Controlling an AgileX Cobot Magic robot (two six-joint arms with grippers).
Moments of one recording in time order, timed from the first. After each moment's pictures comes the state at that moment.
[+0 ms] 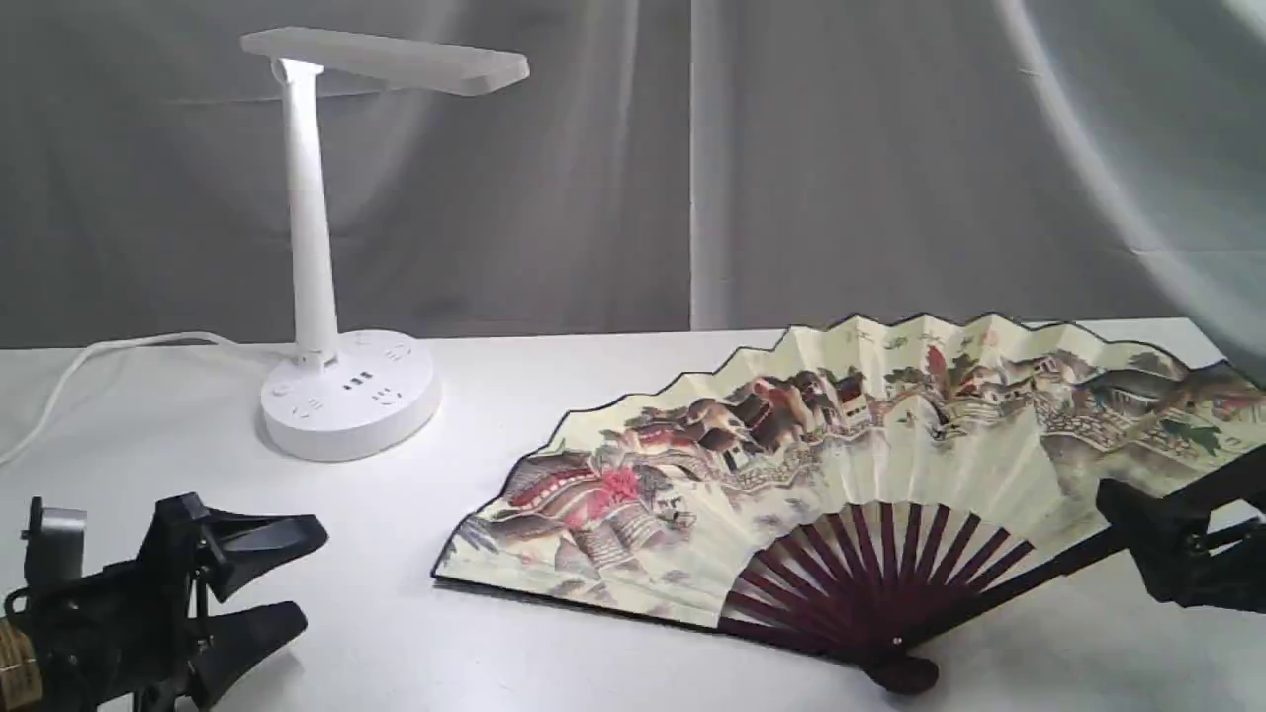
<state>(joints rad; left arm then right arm) 0.20 2.12 -0.67 1.05 -1.15 -1.59 -0.46 2.14 -0.70 -0.82 -1.23 0.19</state>
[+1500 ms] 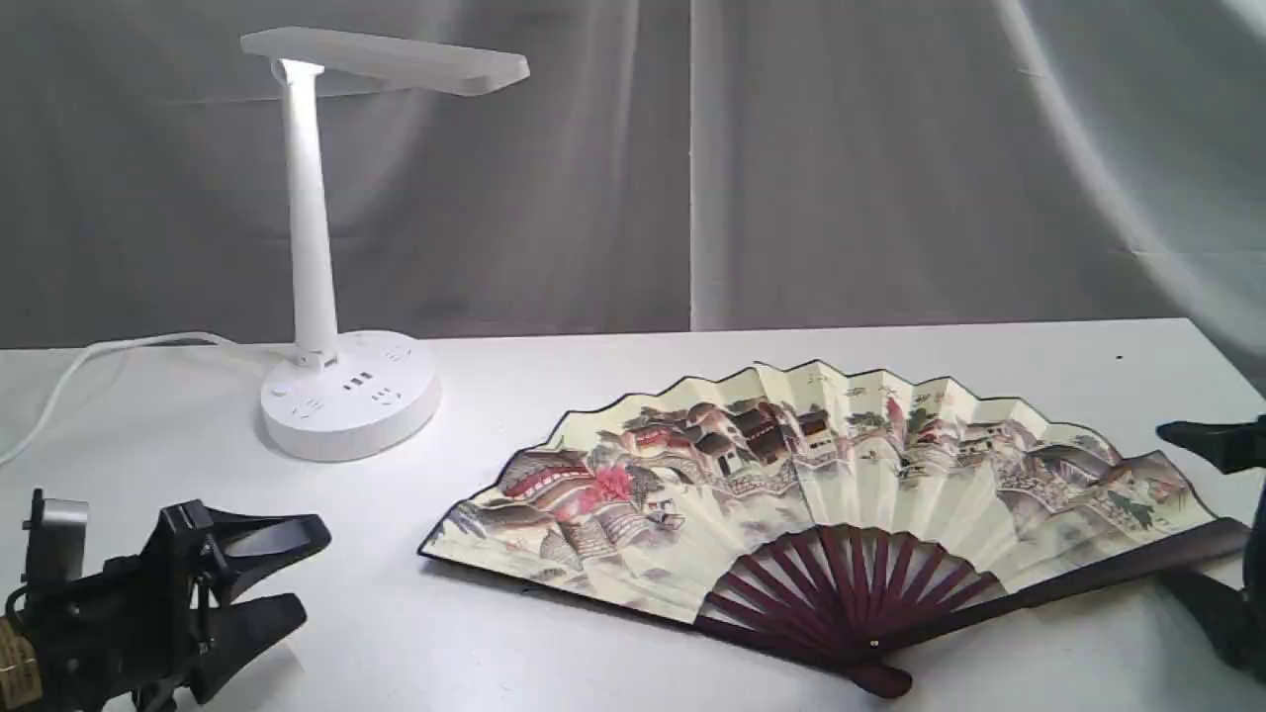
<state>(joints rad) 0.20 2.12 -0.67 1.06 -1.17 -1.51 -0.46 2.11 -0.73 -0.83 -0.97 1.82</state>
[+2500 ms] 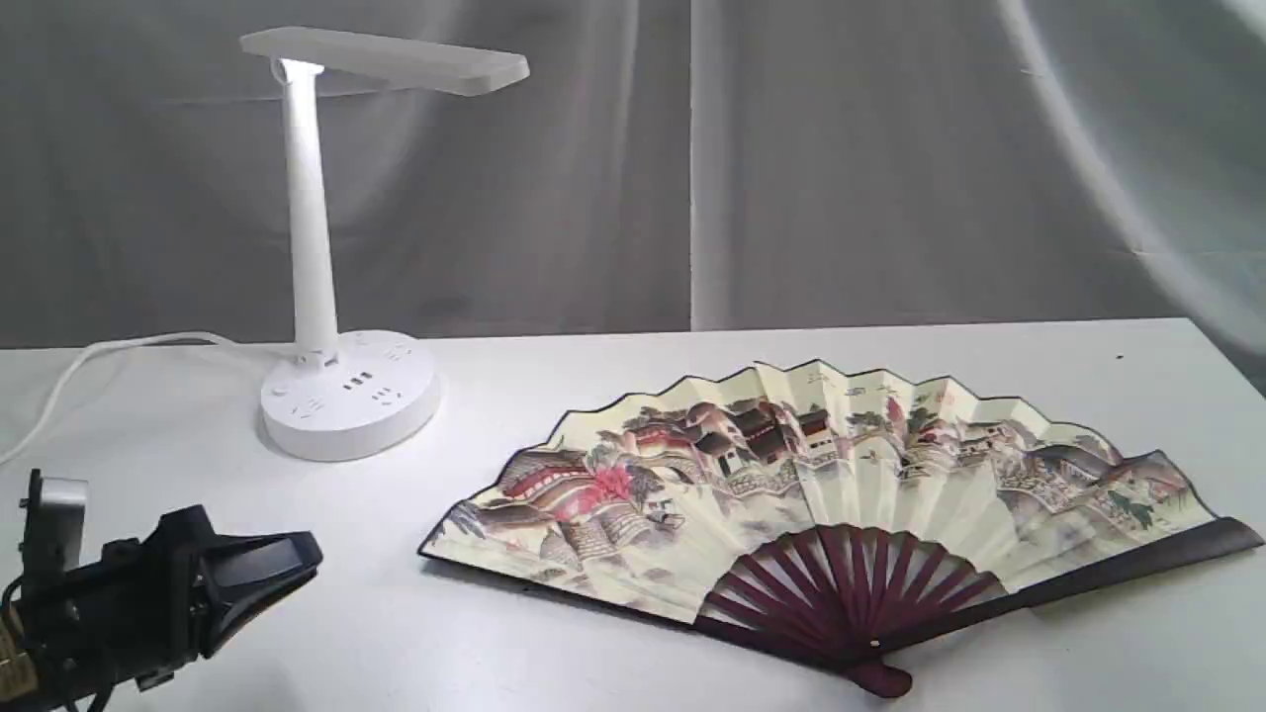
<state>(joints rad) 0.20 2.09 -0.67 1.08 -1.20 -1.36 -0.54 1.76 -0.53 -0.73 -1.22 1.10</state>
